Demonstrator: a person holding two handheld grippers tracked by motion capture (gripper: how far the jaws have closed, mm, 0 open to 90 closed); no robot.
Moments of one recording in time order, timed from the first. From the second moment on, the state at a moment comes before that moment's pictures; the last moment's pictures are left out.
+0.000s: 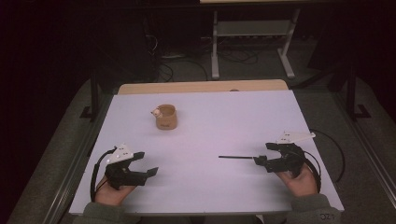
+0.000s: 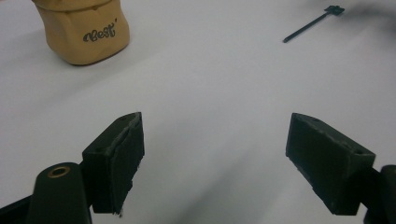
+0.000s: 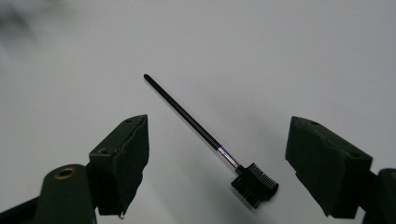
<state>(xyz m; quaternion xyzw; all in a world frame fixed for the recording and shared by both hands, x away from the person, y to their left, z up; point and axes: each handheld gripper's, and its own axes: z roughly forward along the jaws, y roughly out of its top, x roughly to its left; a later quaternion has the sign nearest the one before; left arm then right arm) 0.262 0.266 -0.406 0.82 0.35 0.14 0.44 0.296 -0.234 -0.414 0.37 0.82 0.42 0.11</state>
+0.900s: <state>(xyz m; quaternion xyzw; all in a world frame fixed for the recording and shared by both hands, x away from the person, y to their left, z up) 0.262 0.264 -0.404 0.82 0.34 0.15 0.44 0.335 -0.214 -0.370 0.32 0.88 0.33 0.10</state>
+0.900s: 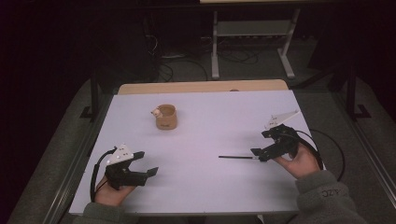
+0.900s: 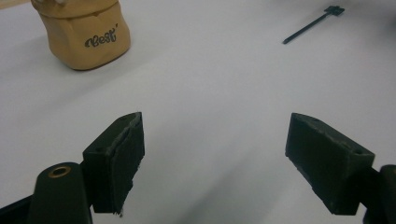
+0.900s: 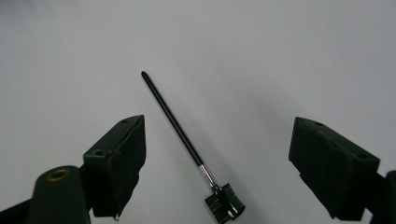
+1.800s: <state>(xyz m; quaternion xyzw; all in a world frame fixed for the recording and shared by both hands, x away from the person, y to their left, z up) 0.265 0.264 -0.406 0.82 0.34 0.15 0.43 0.371 -0.176 -0.386 0.25 0.93 0.27 0.06</state>
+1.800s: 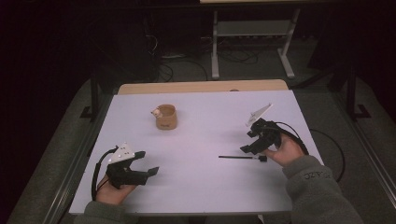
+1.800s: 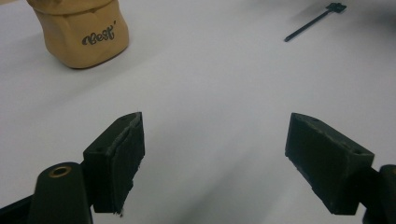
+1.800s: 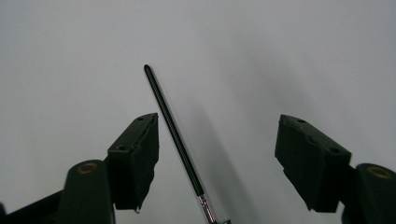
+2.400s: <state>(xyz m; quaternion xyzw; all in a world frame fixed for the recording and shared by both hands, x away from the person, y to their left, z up) 0.266 0.264 -0.407 0.82 0.34 0.15 0.43 0.373 -0.159 -0.413 0.20 0.96 0.21 0.02</state>
